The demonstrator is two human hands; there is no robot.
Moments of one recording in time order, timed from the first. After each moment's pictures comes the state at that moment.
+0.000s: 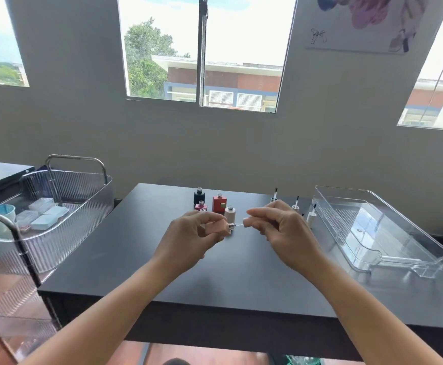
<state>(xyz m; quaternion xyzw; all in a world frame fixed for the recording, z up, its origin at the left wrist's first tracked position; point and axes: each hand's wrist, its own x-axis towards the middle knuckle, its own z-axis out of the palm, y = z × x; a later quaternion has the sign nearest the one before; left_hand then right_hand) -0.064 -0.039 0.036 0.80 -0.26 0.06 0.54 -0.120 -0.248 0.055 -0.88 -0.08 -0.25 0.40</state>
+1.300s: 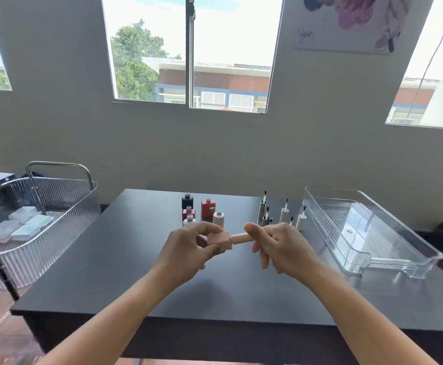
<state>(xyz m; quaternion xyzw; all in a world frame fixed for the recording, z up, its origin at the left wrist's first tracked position) -0.060 -0.063 0.024 0.81 -0.29 0.05 0.51 -0.124 -0.274 0.050 -0.93 0.00 -0.14 0.34</state>
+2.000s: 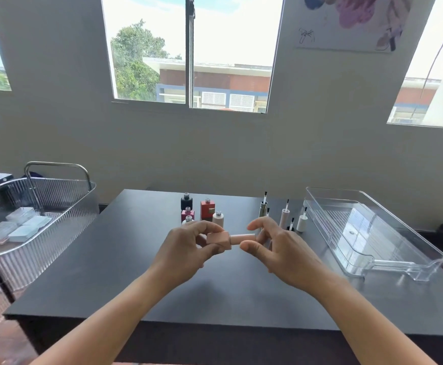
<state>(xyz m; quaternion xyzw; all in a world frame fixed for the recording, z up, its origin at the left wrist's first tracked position) -0.053 -0.064 0.024 0.81 -0.30 0.06 0.50 -0.127 -0.277 0.044 -0.95 -0.05 -0.15 0.26</state>
